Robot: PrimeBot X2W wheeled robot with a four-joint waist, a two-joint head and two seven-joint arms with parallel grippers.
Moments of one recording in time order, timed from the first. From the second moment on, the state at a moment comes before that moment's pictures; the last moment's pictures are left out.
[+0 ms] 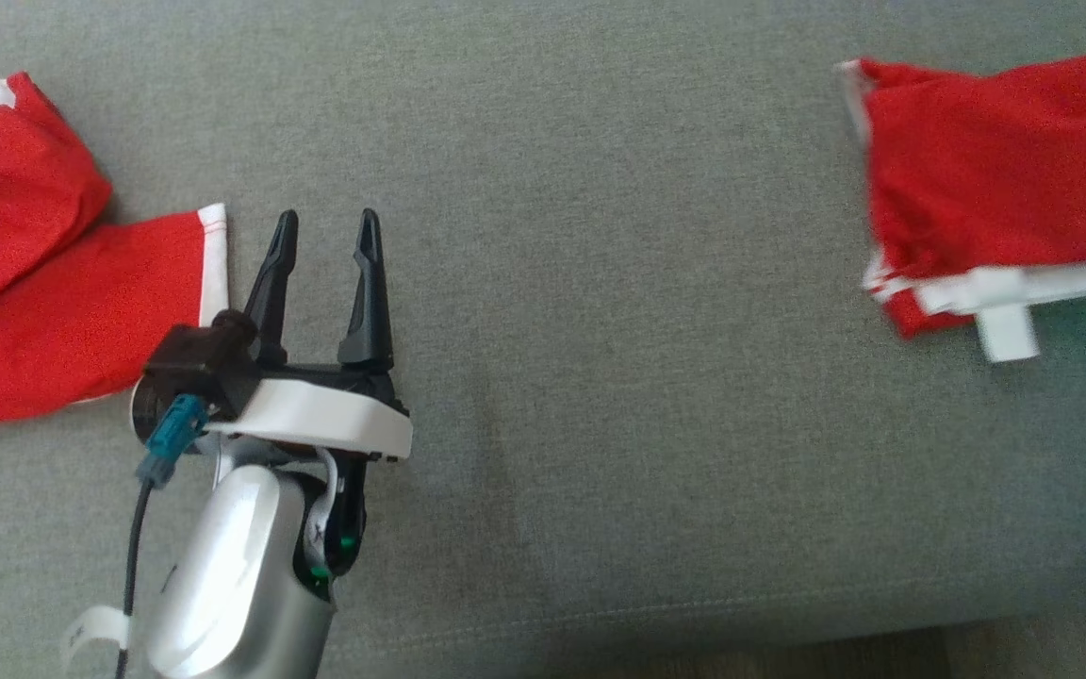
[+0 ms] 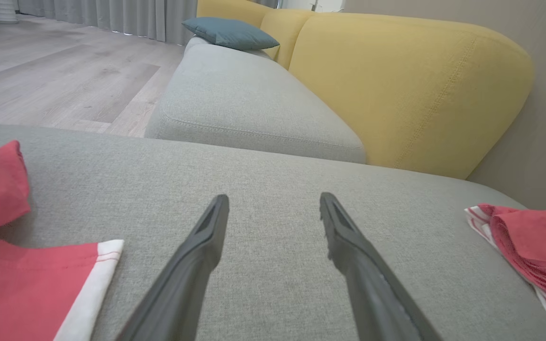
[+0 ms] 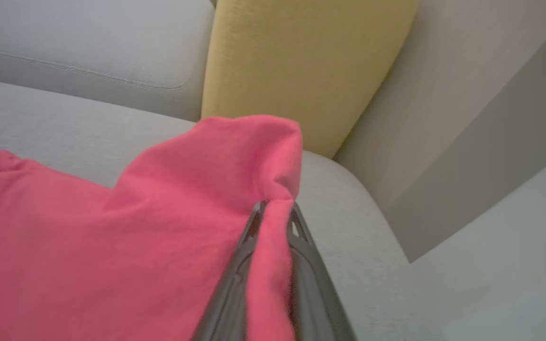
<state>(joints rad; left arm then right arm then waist) -0.29 0.04 -0.29 0.17 -0.30 0.10 -0.26 -0.68 -0.48 0.00 0.79 0.06 0.12 -0.15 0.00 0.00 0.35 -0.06</state>
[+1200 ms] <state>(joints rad) -0.26 0.04 -0.27 0.17 -0.33 0.11 -0.26 -0.70 -0.38 0.01 0.74 0.10 0.12 -0.24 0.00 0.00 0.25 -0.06</state>
